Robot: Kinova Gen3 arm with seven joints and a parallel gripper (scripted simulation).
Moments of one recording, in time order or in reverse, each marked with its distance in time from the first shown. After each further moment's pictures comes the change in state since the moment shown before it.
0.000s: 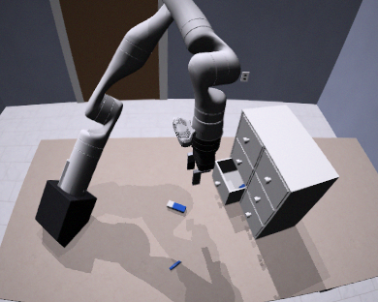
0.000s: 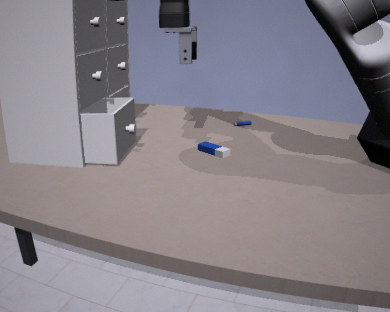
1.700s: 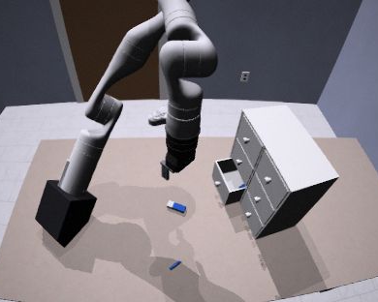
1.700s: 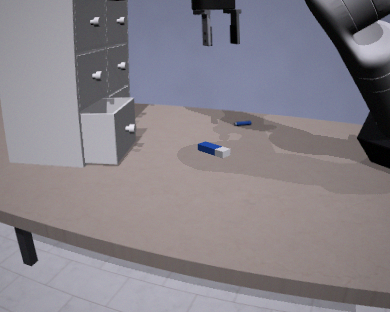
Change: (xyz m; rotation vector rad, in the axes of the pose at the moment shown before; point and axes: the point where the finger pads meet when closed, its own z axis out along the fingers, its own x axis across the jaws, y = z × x) arm 0.003 -0.061 -0.033 0.029 -0.029 0.968
